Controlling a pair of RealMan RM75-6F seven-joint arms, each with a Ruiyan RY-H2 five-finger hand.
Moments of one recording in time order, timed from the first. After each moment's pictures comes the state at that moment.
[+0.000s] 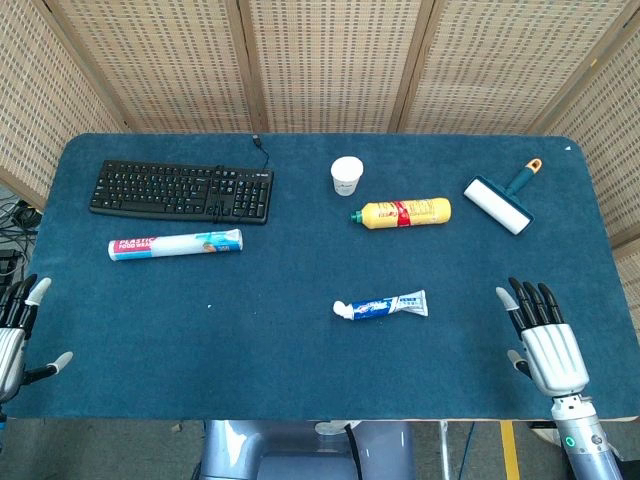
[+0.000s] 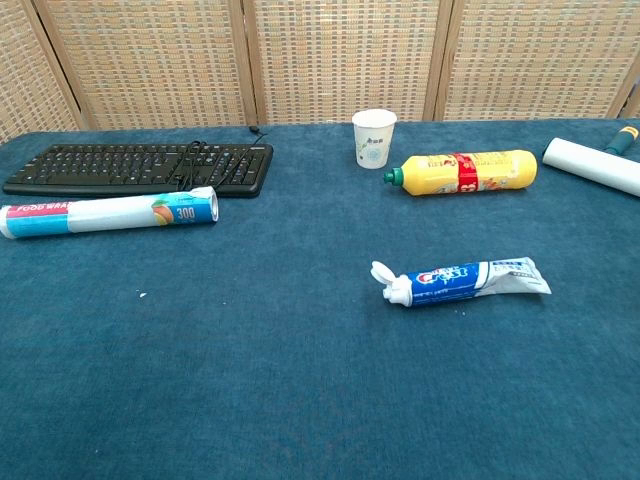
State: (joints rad) left arm -0.08 -1.15 0.01 -1.61 1.50 1.57 0.05; right arm 0.20 -1.30 -0.06 -1.42 -1.58 1.60 -0.10
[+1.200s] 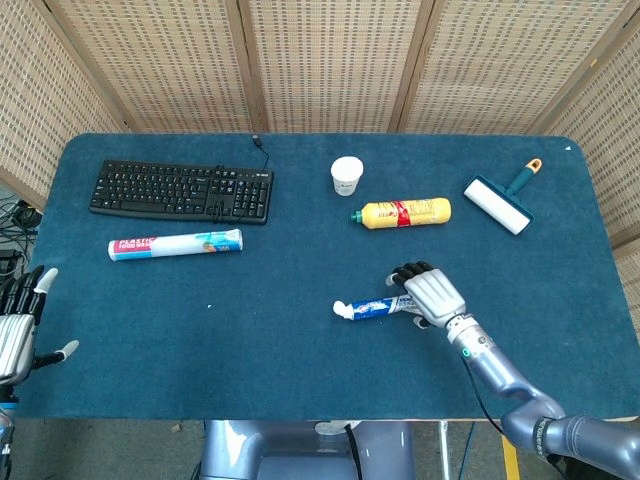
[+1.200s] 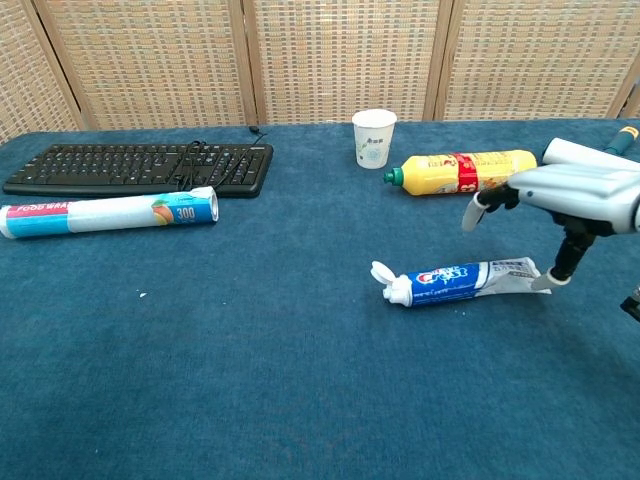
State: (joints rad) left arm -0.12 -1.20 -0.05 -1.54 1.43 1.46 0.06; right arm 0.64 -1.44 0.12 -1.40 -1.39 0.88 -0.11
